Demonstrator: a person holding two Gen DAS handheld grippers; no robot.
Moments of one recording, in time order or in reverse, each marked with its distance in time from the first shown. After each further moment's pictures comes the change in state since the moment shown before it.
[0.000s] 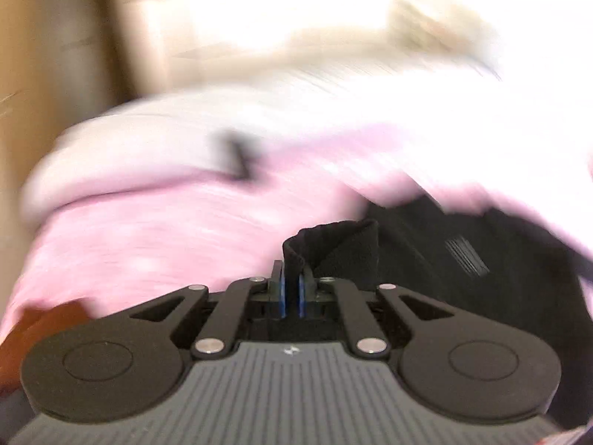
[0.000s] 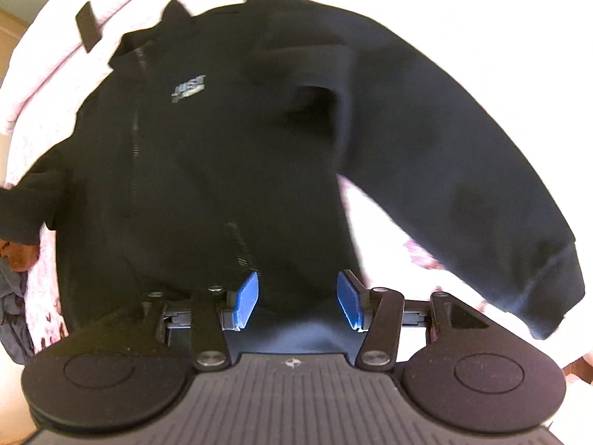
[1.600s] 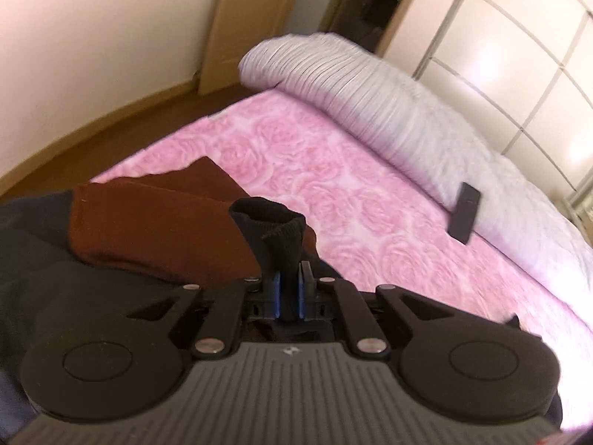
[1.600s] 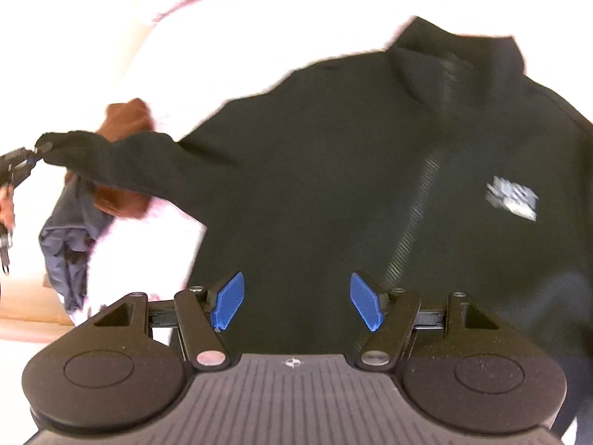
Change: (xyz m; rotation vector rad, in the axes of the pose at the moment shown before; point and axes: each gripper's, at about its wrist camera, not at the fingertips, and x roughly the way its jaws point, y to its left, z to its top) left arm -0.003 0.258 -0.072 -0.665 0.137 0.200; right arm 0.090 0.278 0.090 -0.524 0.070 0.264
